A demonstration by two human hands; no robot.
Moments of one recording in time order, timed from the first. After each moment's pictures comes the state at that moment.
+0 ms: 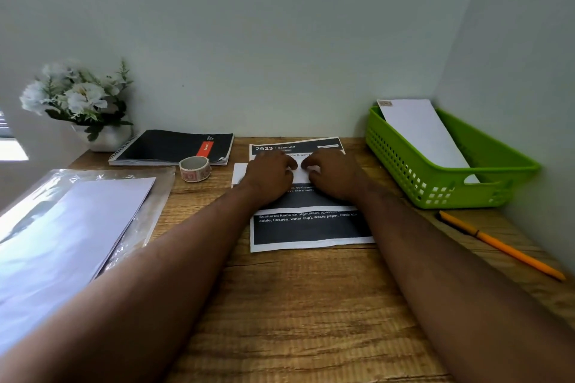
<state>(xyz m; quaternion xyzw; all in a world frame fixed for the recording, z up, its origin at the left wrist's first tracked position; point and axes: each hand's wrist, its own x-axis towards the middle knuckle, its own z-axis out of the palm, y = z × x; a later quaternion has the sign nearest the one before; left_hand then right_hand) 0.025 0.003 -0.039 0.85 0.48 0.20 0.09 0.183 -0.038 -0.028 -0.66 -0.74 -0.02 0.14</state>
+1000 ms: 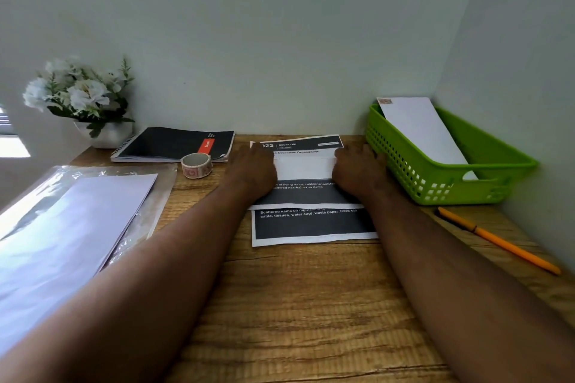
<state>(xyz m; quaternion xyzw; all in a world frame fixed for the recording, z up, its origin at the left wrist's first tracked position) 0.004 0.003 -0.034 0.82 0.55 0.10 -0.08 0.204 -0.041 -0.035 -0.77 -0.62 -0.11 0.07</state>
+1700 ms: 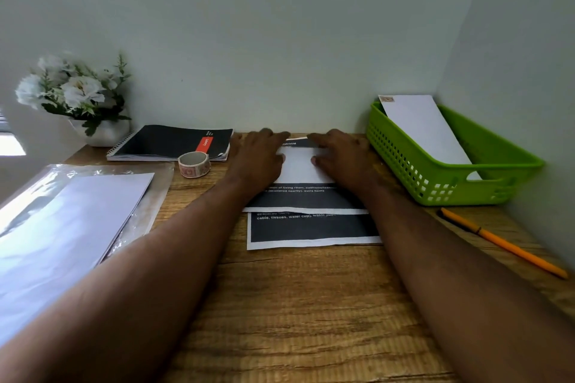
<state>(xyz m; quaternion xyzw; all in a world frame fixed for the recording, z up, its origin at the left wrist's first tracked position) 0.009 0.008 -0.031 0.84 0.48 0.25 -0.04 0.200 -0.029 -0.033 -0.64 -0.71 -0.09 0.26</state>
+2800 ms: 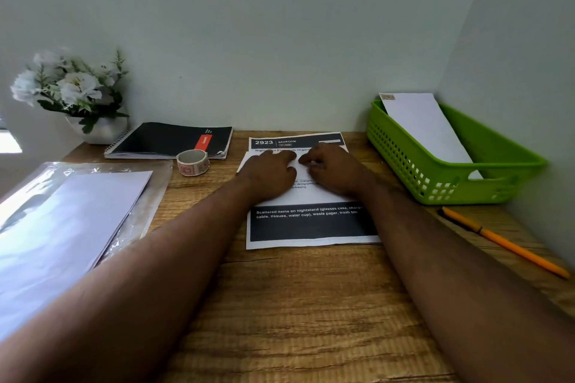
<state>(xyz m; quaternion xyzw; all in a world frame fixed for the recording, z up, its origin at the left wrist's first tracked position) 0.023 0.006 -0.043 0.86 0.49 0.12 0.08 0.193 -0.025 -0.038 -0.62 -0.76 0.05 0.20</state>
